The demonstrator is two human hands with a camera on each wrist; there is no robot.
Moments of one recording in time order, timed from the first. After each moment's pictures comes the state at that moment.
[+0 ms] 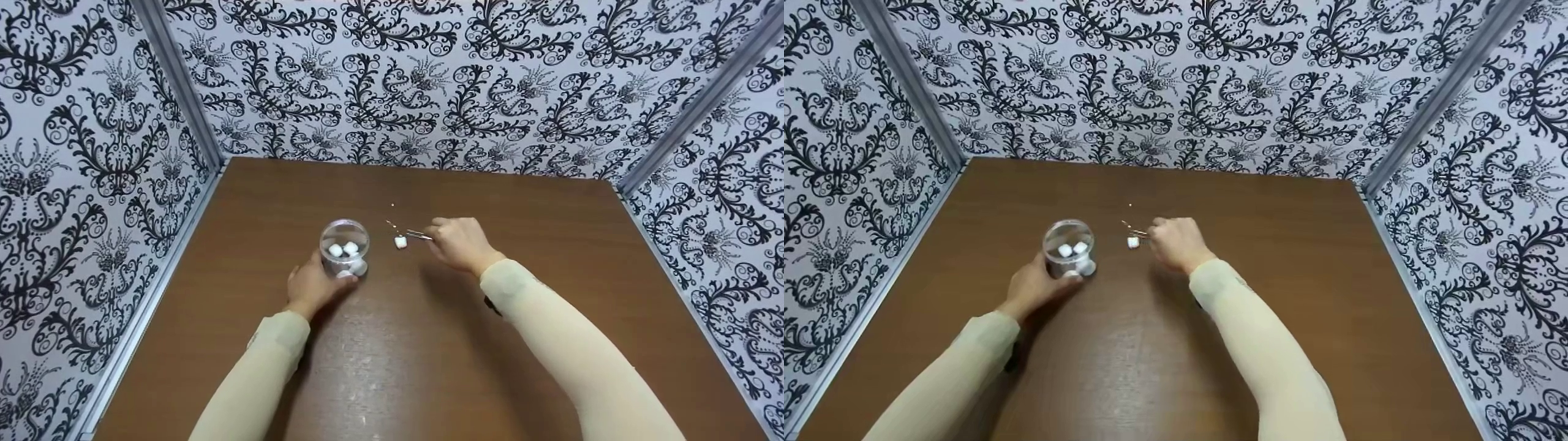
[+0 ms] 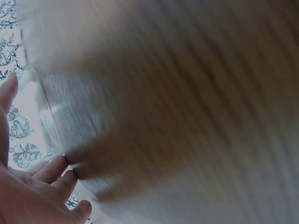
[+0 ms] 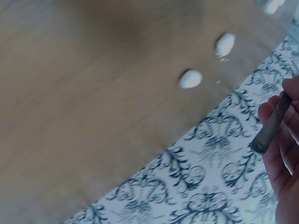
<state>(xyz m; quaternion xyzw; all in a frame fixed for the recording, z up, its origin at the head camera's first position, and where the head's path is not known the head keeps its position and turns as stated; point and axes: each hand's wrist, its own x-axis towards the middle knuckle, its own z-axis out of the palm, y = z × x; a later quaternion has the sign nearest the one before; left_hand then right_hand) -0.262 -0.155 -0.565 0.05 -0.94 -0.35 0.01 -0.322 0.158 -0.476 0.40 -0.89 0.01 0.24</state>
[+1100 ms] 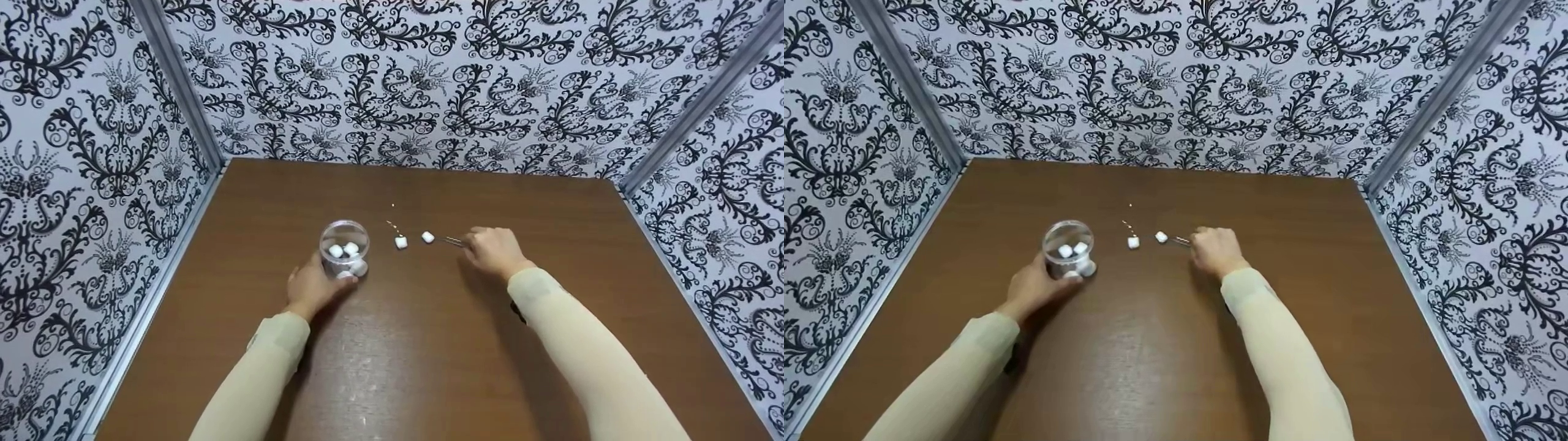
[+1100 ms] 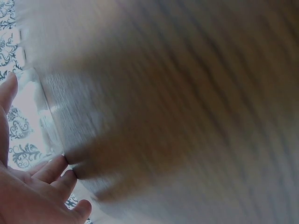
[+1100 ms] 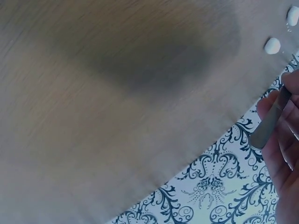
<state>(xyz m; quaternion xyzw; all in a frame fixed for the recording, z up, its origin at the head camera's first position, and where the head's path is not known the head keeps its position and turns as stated) -0.262 -0.155 -0.564 0.04 -0.94 -0.34 0.01 -0.328 0.227 -0.506 0.30 -0.94 0.00 0.17</state>
